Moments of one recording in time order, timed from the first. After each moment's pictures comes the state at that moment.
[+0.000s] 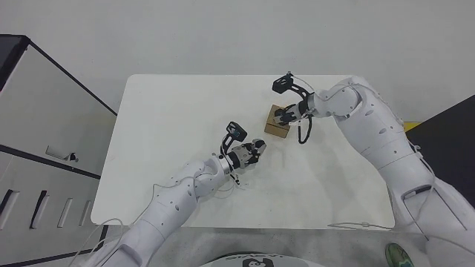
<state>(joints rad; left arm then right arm) 1.22 -1.37 -0.87 -1.07 0.99 -0.55 0.04 -0.76 -1.13 0.89 -1.13 -0.40 -0.40 1.18</state>
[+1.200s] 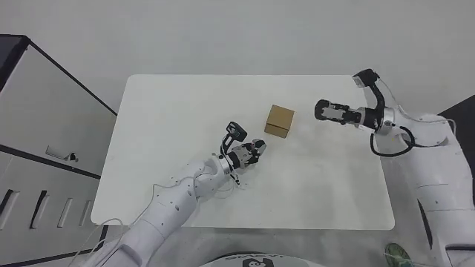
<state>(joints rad) 1.22 -1.37 -0.87 -1.07 0.99 -0.55 0.04 -1.24 -0.95 1.48 -1.38 0.43 -0.54 1.28</state>
